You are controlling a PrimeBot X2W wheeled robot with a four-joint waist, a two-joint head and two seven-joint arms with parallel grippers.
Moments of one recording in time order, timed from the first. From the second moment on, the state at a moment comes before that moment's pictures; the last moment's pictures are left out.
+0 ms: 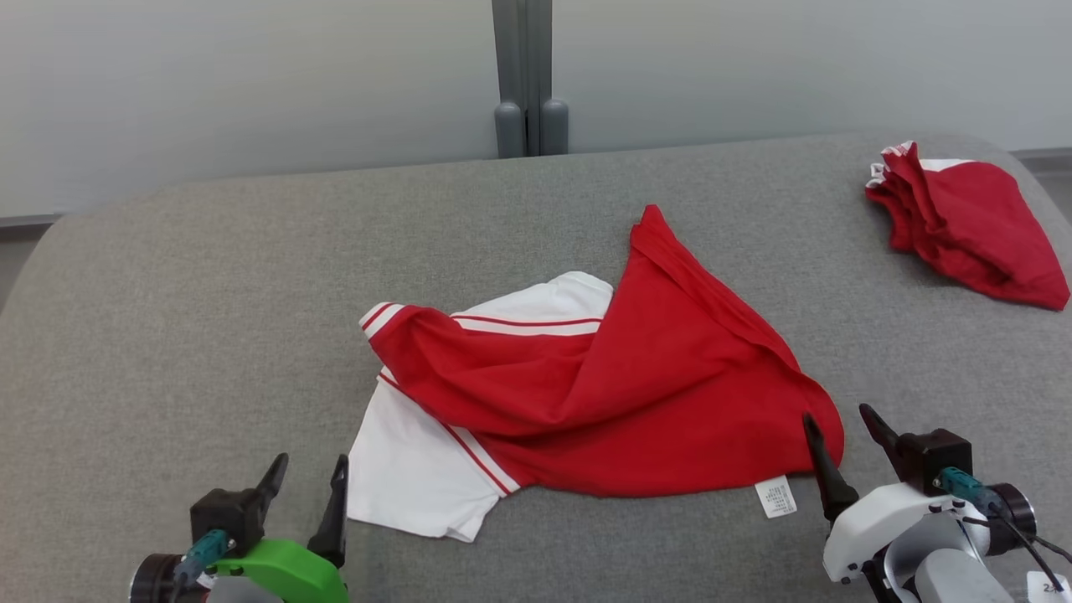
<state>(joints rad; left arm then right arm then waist) -0.08 0.16 -0.16 0.44 -0.28 -0.11 -0.16 -0.16 -0.17 0.09 0.55 0.17 0.13 -0.26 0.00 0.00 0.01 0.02</state>
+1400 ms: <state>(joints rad) -0.49 0.24 -0.42 0.63 -0.59 -0.13 -0.25 -0.47 -0.18 0.20 0.61 0.34 0.13 -0.26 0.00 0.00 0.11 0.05</state>
